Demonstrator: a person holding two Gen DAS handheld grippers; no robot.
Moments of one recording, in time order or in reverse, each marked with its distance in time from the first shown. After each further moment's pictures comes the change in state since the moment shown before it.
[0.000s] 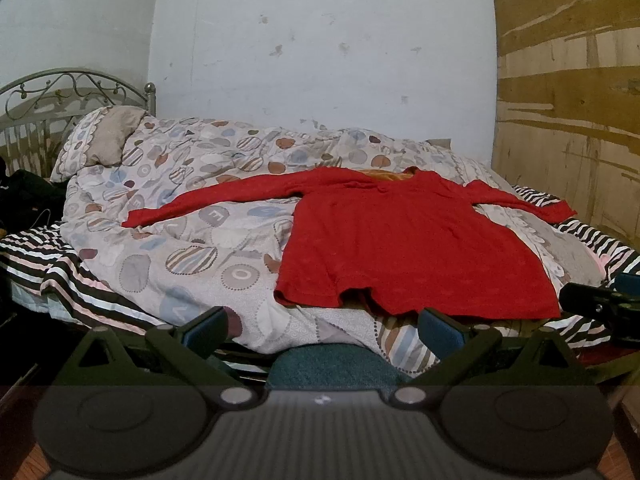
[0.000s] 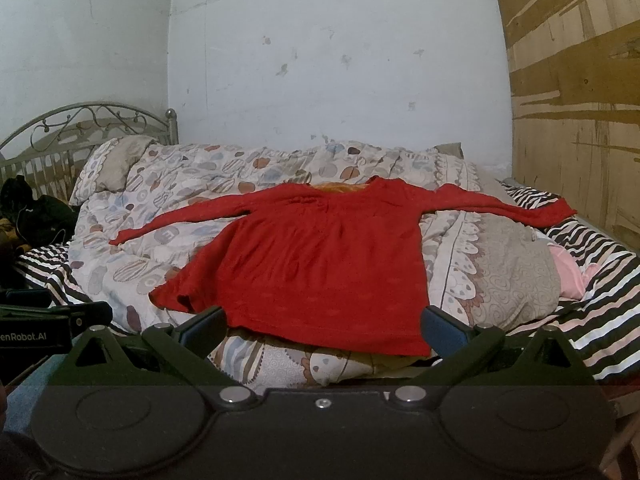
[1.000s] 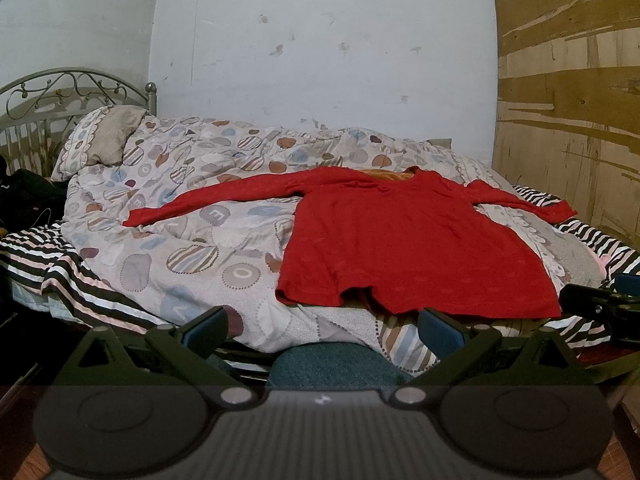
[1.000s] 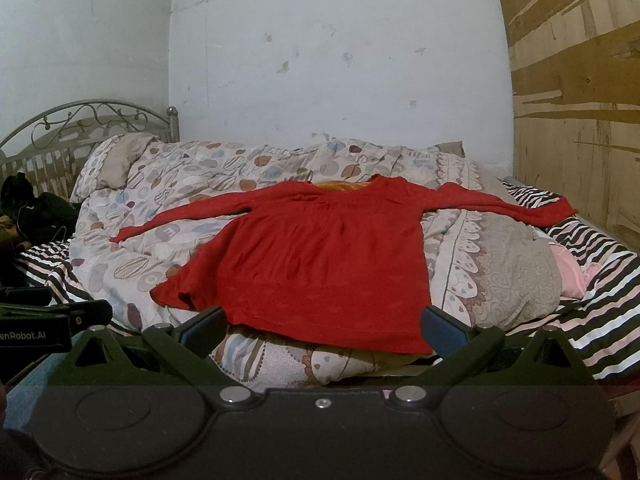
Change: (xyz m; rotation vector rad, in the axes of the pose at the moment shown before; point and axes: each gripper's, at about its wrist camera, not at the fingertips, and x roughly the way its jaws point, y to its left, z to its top) left arm 0.000 -0.001 0.000 0.002 0.001 0.000; right arm 0.000 0.001 0.000 -0.001 0.003 0.000
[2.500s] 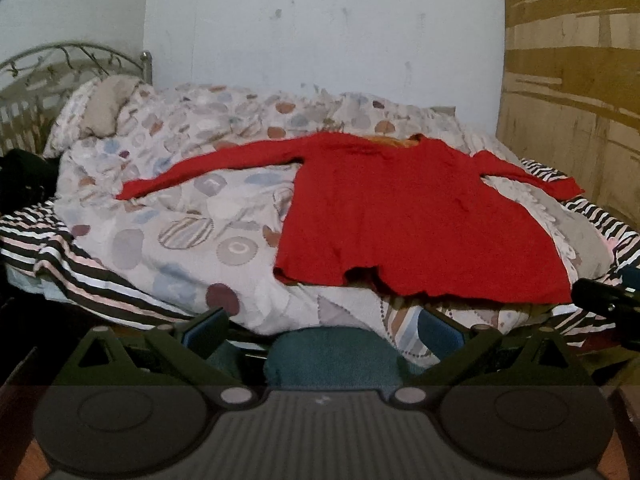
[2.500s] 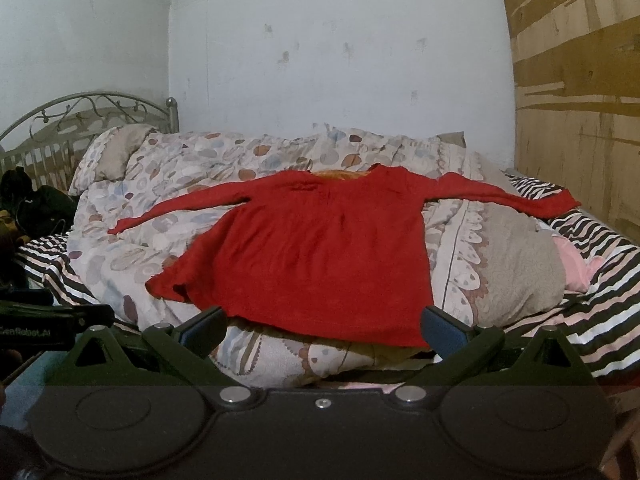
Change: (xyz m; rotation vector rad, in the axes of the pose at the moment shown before) left arm 0.029 0.005 0.012 -0.007 0.124 -0.011; right arm 0.014 -0.006 -0.003 0.000 0.026 0.001
